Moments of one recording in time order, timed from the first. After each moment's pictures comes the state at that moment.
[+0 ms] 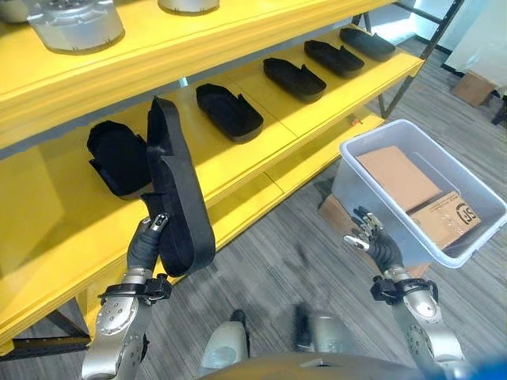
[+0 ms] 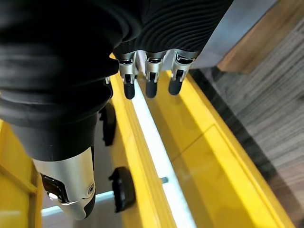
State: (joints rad) left arm 0.32 0.37 0.04 -0.16 -0.52 -0.11 -0.02; right arm 0.27 -0.32 0.05 -0.01 0.41 -0.05 0.08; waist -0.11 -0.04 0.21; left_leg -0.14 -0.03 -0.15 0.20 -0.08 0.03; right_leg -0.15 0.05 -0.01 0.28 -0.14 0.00
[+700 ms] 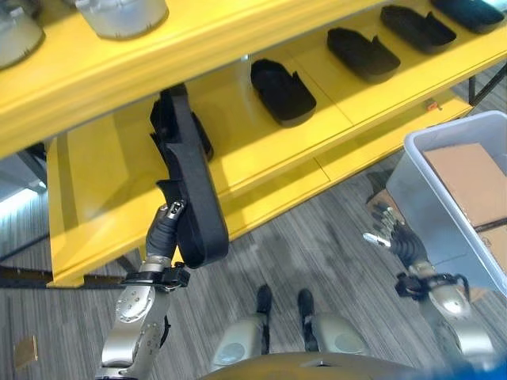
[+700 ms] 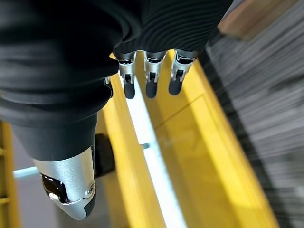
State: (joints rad) left arm 0.29 0.37 0.05 -0.21 -0.57 -0.13 -0.02; right arm 0.17 -0.40 0.04 -0.01 0.45 -0.07 0.09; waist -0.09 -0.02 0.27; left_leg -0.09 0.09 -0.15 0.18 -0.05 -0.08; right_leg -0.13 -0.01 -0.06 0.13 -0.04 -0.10
